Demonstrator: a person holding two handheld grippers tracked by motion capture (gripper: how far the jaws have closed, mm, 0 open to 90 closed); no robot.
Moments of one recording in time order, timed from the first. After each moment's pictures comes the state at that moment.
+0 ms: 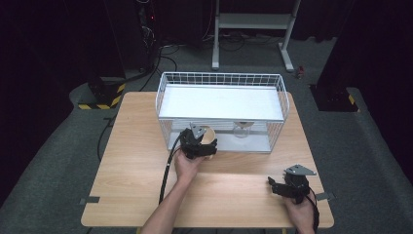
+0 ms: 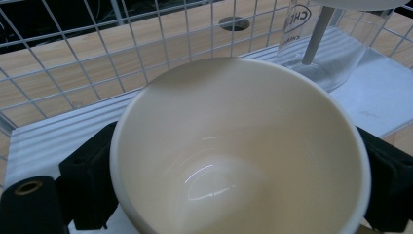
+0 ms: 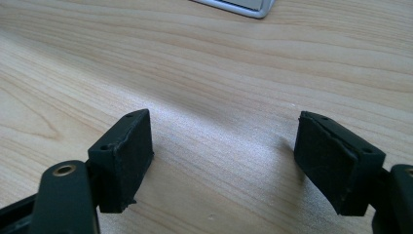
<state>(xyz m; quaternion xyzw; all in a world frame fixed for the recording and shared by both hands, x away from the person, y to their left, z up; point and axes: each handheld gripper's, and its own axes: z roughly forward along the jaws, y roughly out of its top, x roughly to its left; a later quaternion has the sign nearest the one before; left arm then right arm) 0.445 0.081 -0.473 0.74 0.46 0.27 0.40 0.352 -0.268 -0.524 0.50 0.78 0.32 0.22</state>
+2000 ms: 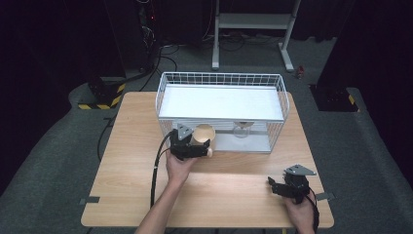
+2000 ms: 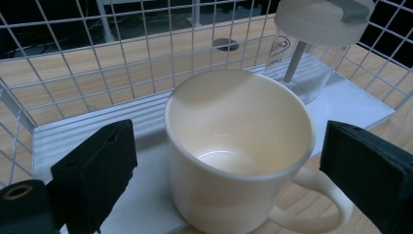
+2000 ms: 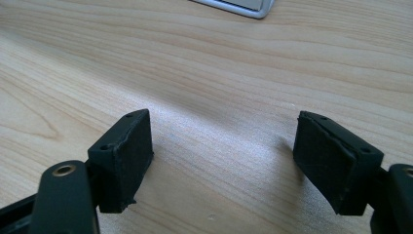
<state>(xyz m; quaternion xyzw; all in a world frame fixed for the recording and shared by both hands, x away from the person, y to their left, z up) 0.422 0.115 -0.452 0.73 0.46 0.24 0.45 0.352 -0.267 -0.524 0.50 0.78 0.32 0.22</state>
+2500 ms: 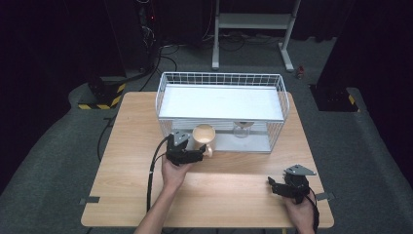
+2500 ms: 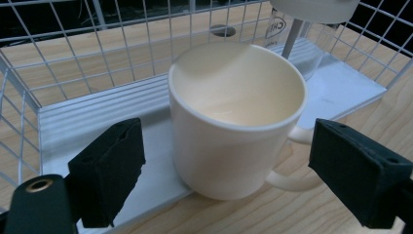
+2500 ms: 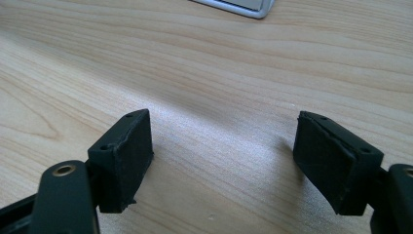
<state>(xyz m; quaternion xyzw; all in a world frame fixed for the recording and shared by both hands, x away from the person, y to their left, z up) 0.408 0.125 -0.458 0.74 0.45 0.23 0.44 0.352 -0.267 -0.524 0.50 0.78 0.32 0.22</state>
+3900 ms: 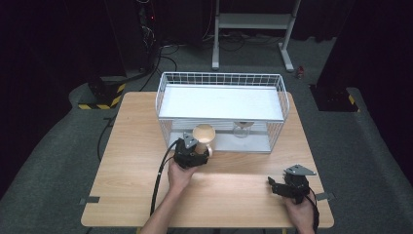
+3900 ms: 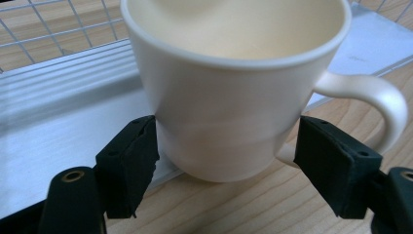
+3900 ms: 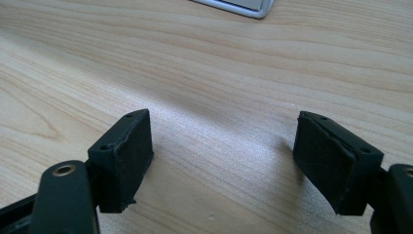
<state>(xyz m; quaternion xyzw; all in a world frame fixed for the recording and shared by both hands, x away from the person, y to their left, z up) 0.421 0.105 -0.491 0.76 0.46 0.23 0.39 0.352 -0.268 -0.524 0.49 0.78 0.32 0.22</state>
